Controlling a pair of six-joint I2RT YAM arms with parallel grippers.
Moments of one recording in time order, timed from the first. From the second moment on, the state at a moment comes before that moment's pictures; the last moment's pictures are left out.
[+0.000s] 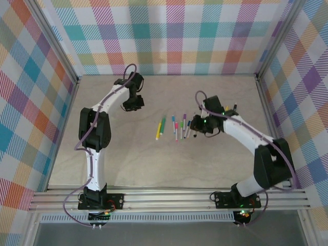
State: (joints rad) left arm -0.28 2.13 1.85 -1.02 -0.12 -0.52; right arm 0.39 1.54 1.08 -0.58 -0.27 0.53
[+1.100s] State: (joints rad) left arm -0.15 2.25 1.81 -1.03 -0.23 -0.47; right arm 0.14 2.09 1.52 -0.79 0.17 0.35
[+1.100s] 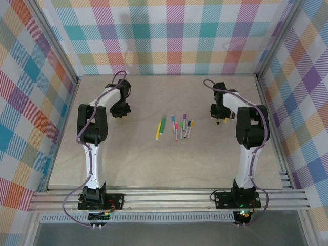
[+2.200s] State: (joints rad) left arm -0.17 2.07 1.78 -0.99 -0.28 -0.46; right arm 0.14 1.96 1.54 -0.84 0.16 0.35
